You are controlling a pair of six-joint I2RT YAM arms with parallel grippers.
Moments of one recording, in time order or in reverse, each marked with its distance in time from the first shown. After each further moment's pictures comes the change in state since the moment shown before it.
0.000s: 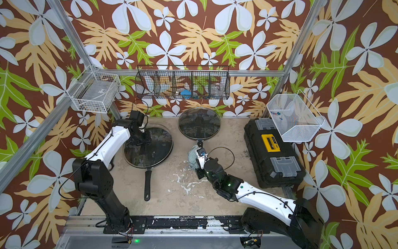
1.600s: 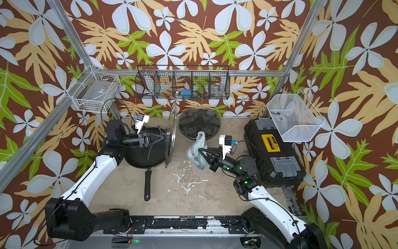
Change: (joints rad) left arm 0.048 -0.461 -0.568 1.163 1.273 -0.219; right arm -0.408 -0.167 -0.081 0.658 -0.985 0.473
